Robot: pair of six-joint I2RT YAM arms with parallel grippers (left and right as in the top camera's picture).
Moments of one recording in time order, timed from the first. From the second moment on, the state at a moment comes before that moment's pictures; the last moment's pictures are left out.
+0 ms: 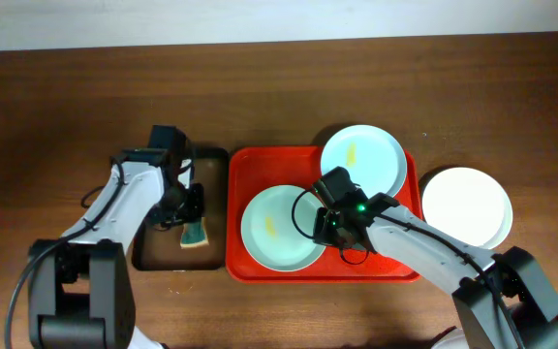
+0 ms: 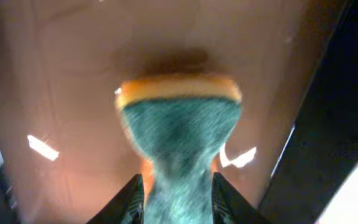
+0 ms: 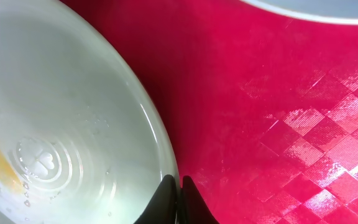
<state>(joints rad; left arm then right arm) -0.11 1.75 1.12 -0.93 0.07 -0.20 0.56 1.62 0.85 -0.54 -0.06 0.79</state>
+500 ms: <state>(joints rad) -0.16 1.75 1.08 -0.88 0.00 -0.22 0.56 1.62 0.85 -0.54 -0.06 0.79</state>
